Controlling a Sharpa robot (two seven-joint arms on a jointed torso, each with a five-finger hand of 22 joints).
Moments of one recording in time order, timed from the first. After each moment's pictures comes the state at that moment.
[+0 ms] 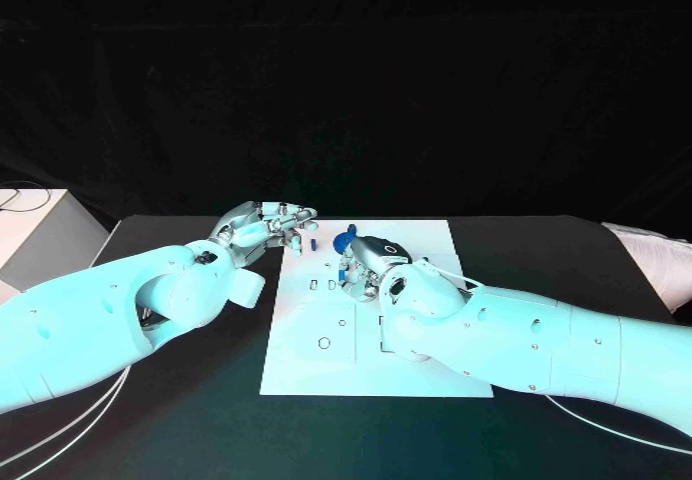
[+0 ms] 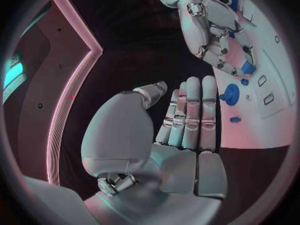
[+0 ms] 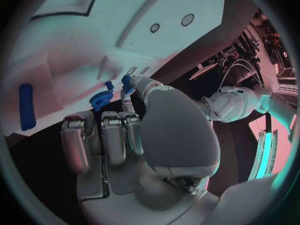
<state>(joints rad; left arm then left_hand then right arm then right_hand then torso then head) 1.04 -0.96 0.22 1.58 -0.19 -0.23 0.23 1.30 -0.18 0.60 0.11 0.05 0.89 0.19 0.26 0.24 1.18 0.12 0.10 0.11 1.10 0.05 0.85 0.65 0.17 0.96 0.15 1.03 0.57 1.24 -0.37 -0.16 1.37 -1.50 -0.49 -0.54 1.41 -0.19 0.44 0.19 0.29 0.99 0.15 0.21 0.25 1.47 0.07 1.55 1.31 1.46 -0.01 1.56 1.31 0.01 1.47 0.10 1.57 1.31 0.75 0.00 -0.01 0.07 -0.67</state>
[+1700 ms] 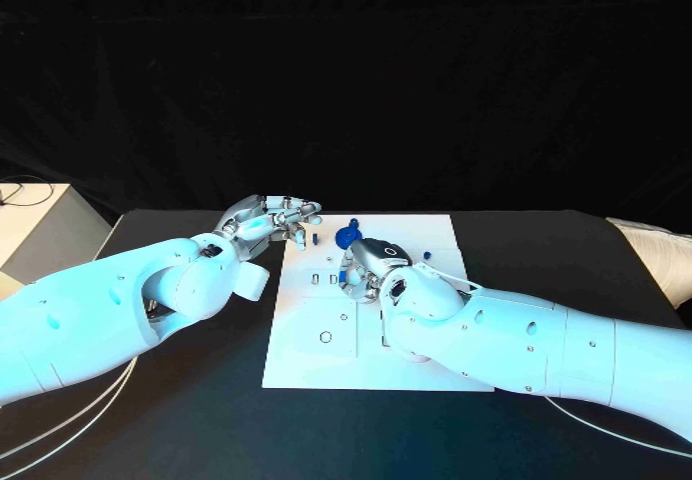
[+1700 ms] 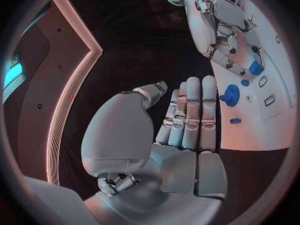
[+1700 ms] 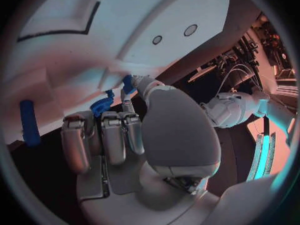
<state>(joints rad) 1.04 -0.95 0.22 1.57 -0.19 -0.23 0.23 1.30 -0.18 0.60 0.11 0.05 0.89 0.19 0.26 0.24 1.18 0.12 0.10 0.11 1.10 0.05 0.85 0.65 0.17 0.96 0.15 1.03 0.57 1.22 -0.35 -0.17 1.34 -1.51 -0.49 -0.50 1.39 -0.21 0.44 0.19 0.28 0.98 0.15 0.21 0.25 1.47 0.07 1.54 1.31 1.46 -0.01 1.56 1.31 0.01 1.47 0.10 1.57 1.31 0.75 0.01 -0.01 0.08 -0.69</state>
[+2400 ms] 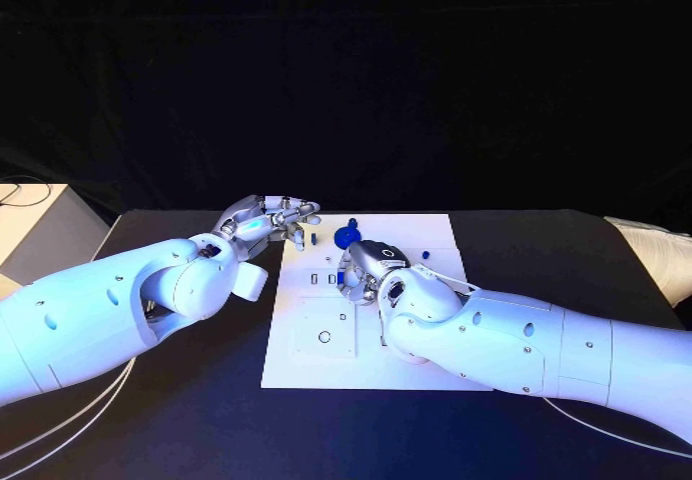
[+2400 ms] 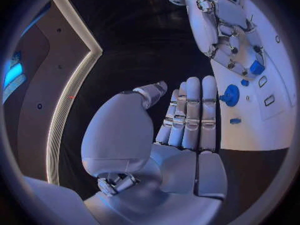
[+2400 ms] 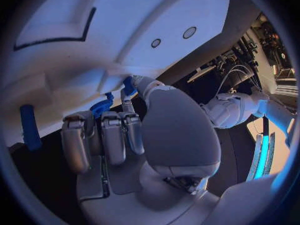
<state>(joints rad) 1.04 -0.95 0.22 1.57 -0.19 -0.23 0.23 1.30 -0.18 0.60 0.11 0.05 0.89 0.19 0.26 0.24 1.18 0.12 0.10 0.11 1.10 0.05 0.85 0.65 0.17 0.96 0.15 1.03 0.57 1.21 -0.35 -0.17 1.34 -1.51 -0.49 -0.50 1.38 -0.22 0.44 0.19 0.27 0.97 0.15 0.21 0.25 1.47 0.07 1.54 1.31 1.46 -0.01 1.56 1.31 0.01 1.47 0.10 1.57 1.31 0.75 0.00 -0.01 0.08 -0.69</state>
